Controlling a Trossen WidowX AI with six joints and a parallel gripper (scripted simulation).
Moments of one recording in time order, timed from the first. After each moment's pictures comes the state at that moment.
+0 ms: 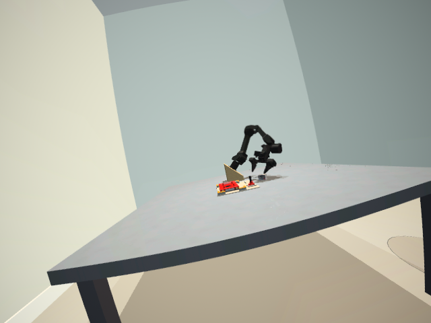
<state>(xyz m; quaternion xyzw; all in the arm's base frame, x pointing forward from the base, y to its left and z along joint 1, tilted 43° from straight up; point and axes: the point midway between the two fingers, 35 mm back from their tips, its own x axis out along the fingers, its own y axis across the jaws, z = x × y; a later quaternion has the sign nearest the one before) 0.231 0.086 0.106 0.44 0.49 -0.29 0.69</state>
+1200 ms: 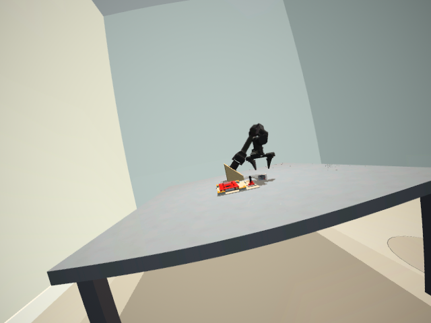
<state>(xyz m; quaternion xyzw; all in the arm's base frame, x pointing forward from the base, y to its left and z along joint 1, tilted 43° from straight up) 0.238 0.077 0.131 0.53 0.65 -0.03 0.54</state>
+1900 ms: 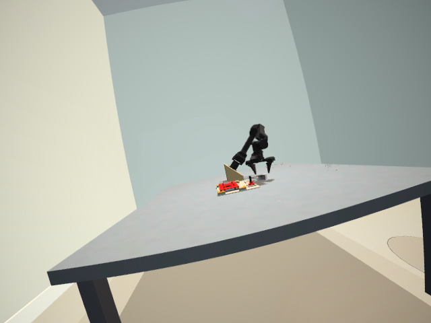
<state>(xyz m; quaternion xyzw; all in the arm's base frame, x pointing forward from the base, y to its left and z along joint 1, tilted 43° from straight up) 0.252 0.086 0.107 0.53 0.65 -0.02 0.54</state>
